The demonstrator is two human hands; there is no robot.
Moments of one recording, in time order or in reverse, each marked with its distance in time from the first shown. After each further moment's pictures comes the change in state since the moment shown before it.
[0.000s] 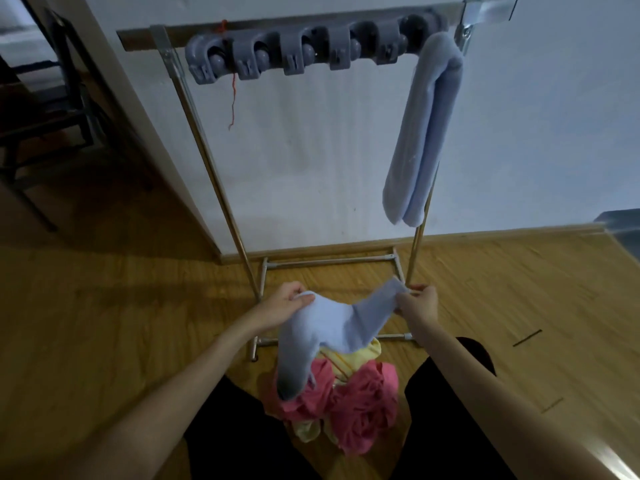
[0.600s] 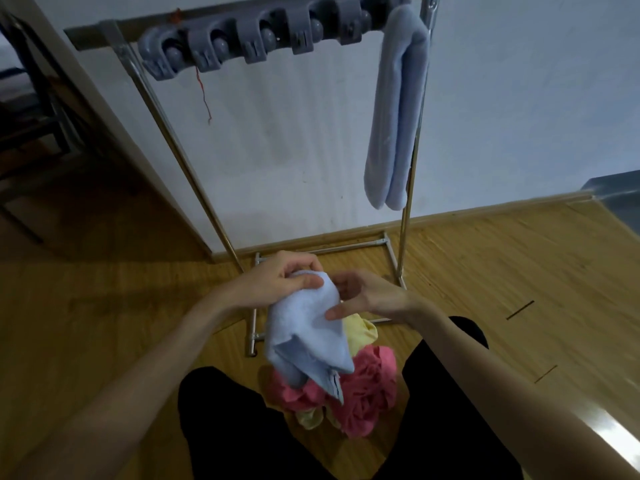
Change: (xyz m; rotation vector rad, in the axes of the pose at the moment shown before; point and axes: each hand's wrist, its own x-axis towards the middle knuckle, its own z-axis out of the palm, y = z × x) left_hand -0.032 0.101 -0.020 0.088 -0.214 0.340; right_hand -0.059 -0.064 -0.003 -0.211 -1.193 -0.352
